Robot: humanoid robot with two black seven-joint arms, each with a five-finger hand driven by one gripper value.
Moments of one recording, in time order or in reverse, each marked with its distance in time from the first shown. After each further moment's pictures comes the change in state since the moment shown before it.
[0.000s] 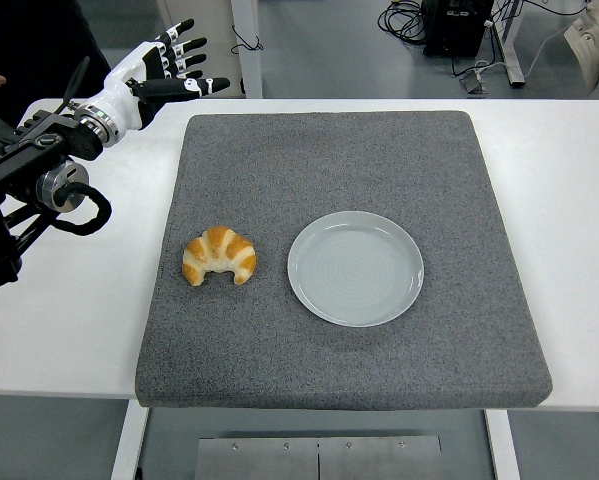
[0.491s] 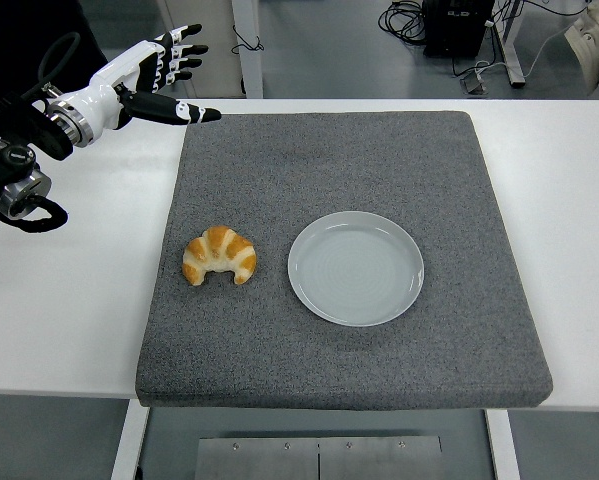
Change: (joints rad) left arm 0.019 0.158 0.020 -0.233 0.314 -0.011 0.040; right arm 0.000 0.000 0.000 0.000 0.000 0.000 0.000
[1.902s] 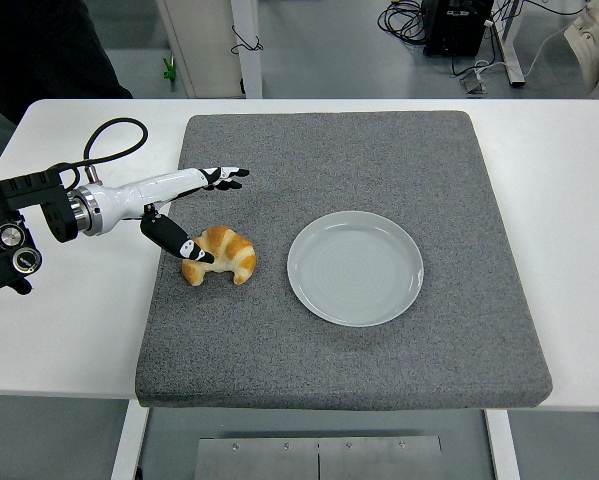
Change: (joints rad) left arm 0.011 0.144 0.245 -0.244 0.436 -0.066 0.009; right arm 0.000 0.000 0.000 0.000 0.000 0.000 0.000
